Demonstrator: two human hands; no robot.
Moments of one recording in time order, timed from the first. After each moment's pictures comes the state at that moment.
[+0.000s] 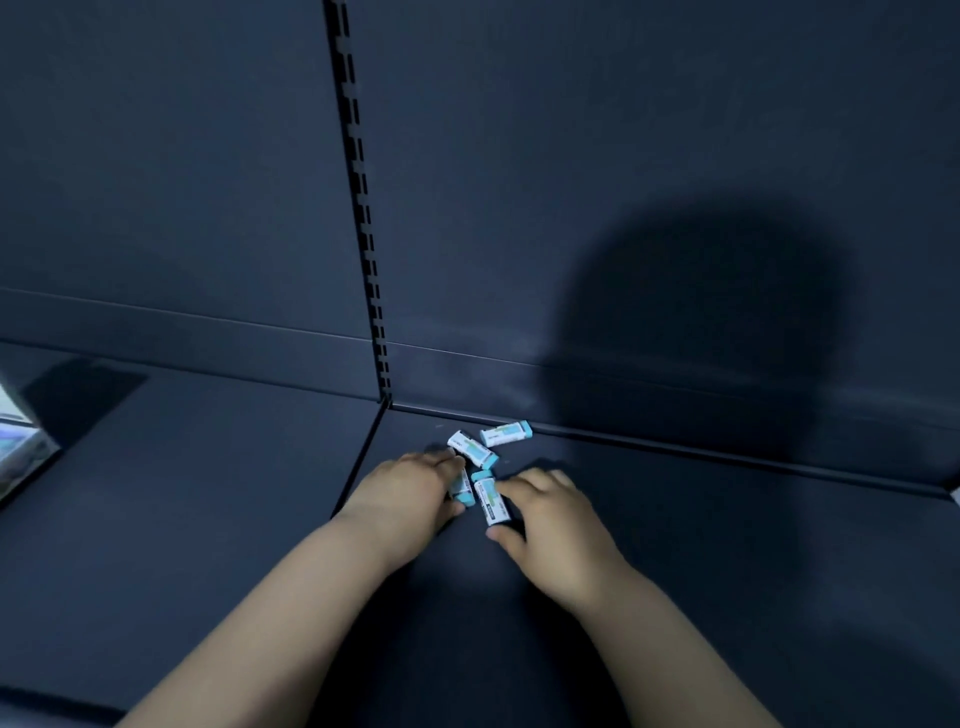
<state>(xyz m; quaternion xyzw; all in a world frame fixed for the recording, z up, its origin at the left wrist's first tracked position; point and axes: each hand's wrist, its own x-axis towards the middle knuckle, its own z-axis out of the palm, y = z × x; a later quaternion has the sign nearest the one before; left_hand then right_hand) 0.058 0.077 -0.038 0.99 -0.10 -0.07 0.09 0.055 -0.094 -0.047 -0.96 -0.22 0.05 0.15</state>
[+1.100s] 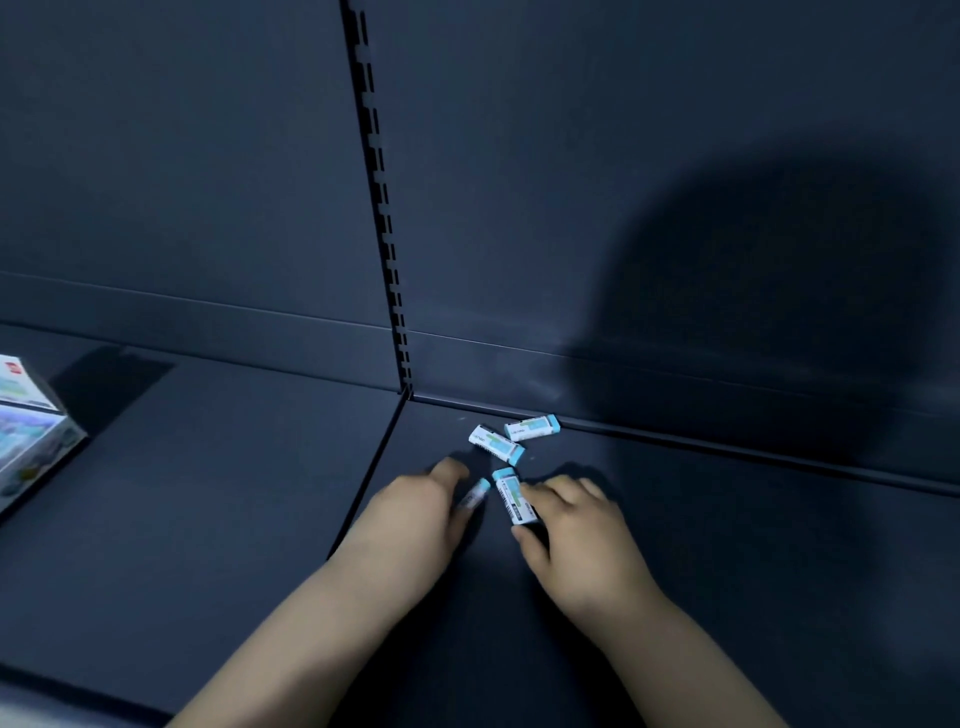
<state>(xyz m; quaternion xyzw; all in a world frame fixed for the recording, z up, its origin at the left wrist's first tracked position) 0.026 0.072 -0.031 0.97 0.03 -0.03 0.23 0.052 -0.091 -0.068 -0.97 -0.20 -0.03 0.16</state>
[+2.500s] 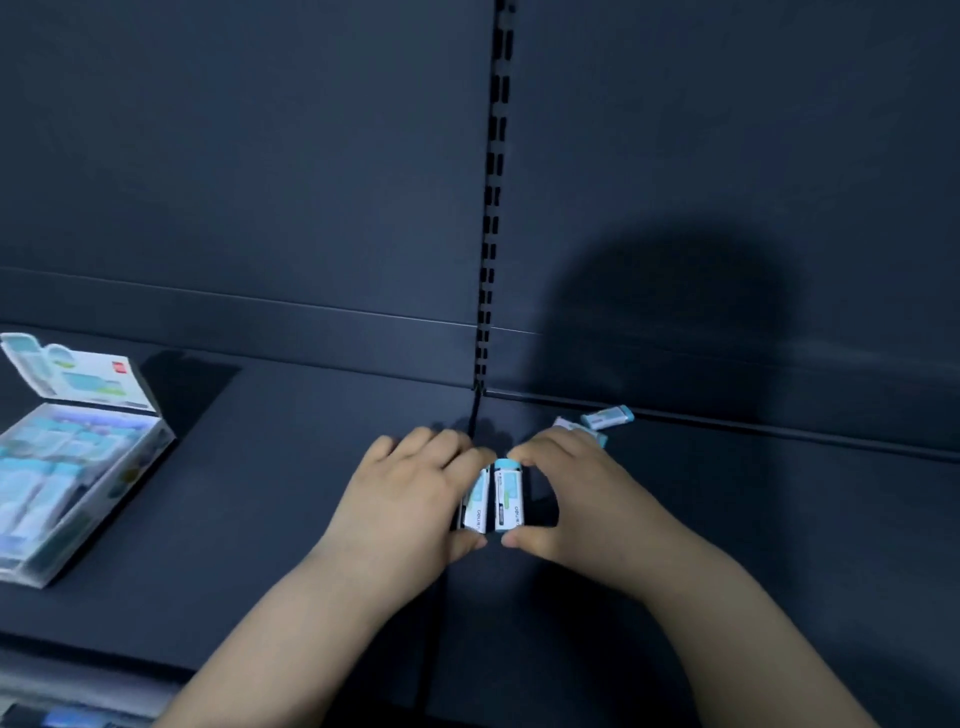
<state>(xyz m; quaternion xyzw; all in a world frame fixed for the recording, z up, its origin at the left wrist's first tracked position) -0.007 0.176 -0.020 0.98 -0.17 0.13 0.04 0.025 -0.004 -0.006 -0.93 -0.29 0.03 0.21</state>
